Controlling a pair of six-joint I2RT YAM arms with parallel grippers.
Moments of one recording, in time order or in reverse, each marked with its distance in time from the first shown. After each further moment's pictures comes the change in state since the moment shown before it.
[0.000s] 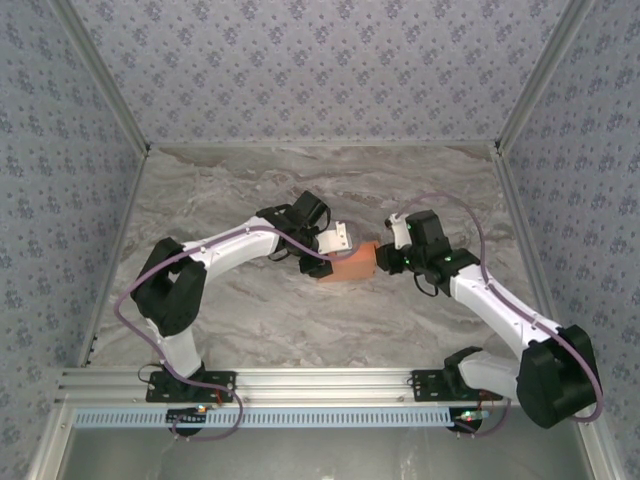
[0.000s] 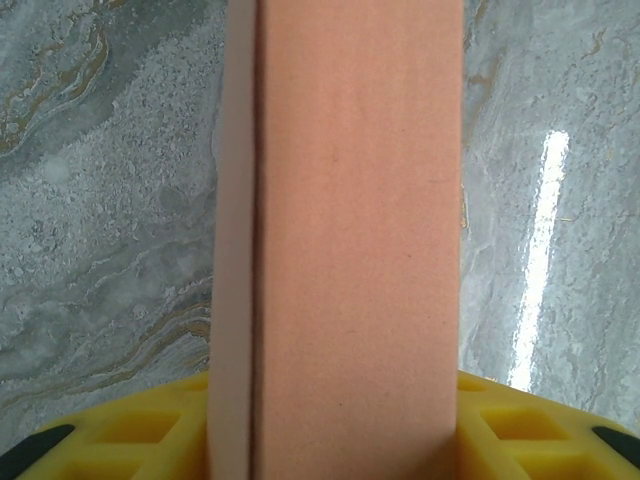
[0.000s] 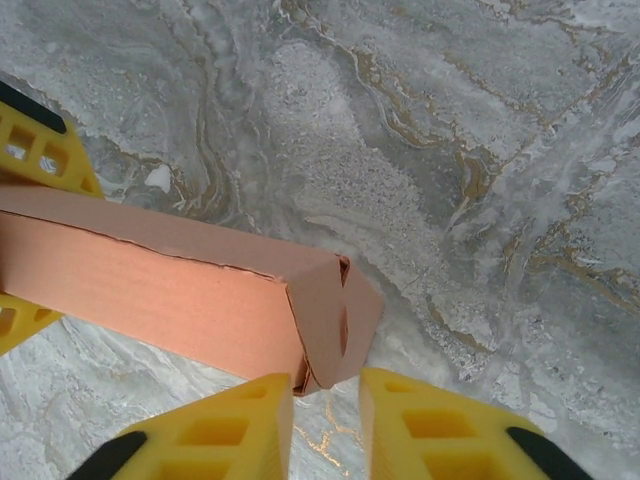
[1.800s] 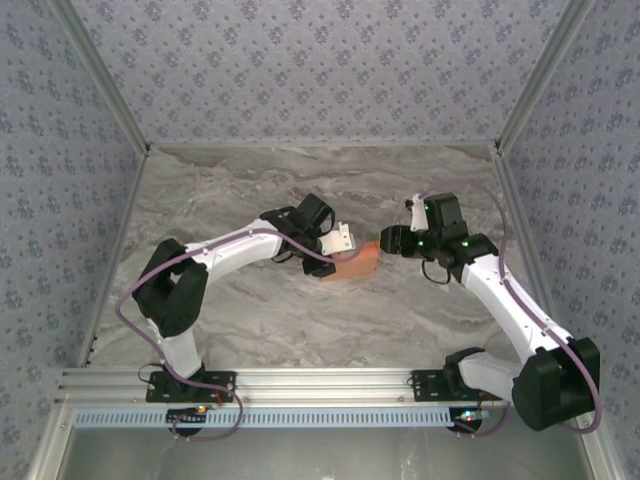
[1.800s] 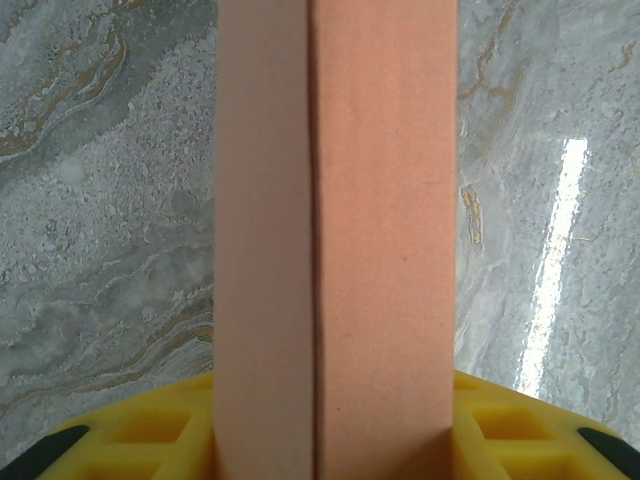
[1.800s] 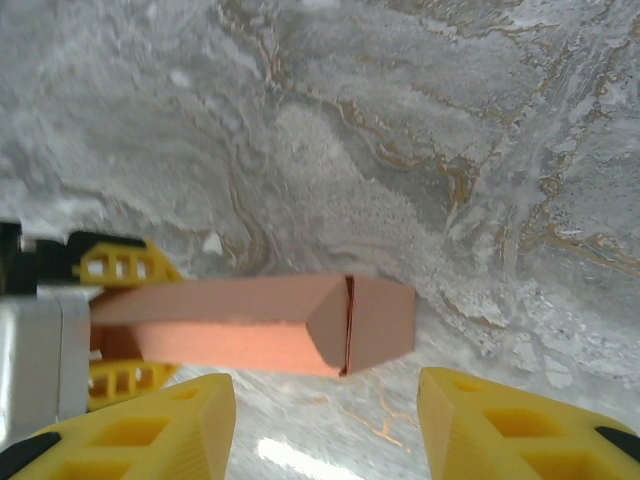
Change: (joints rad) left arm -0.028 0.002 -0.001 0.024 -0.057 -0.051; right arm -0.124 -0.012 0.155 -0.149 -0.119 0.253
